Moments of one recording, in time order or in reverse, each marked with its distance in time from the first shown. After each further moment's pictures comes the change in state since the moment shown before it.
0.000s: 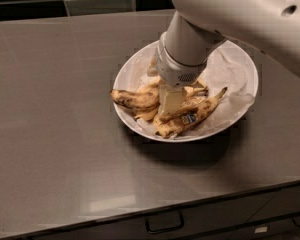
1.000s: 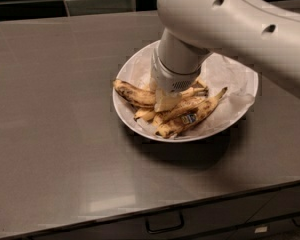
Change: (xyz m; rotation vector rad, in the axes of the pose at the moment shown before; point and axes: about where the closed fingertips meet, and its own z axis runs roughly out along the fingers) arm 0.004 -0.001 0.014 0.033 0.067 -0.008
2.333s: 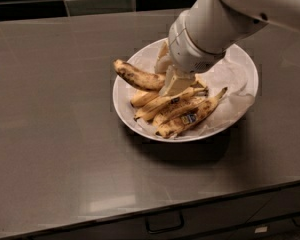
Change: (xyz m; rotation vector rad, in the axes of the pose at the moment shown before) arm -0.003 -0.018 -0.058 0.122 -0.160 0.000
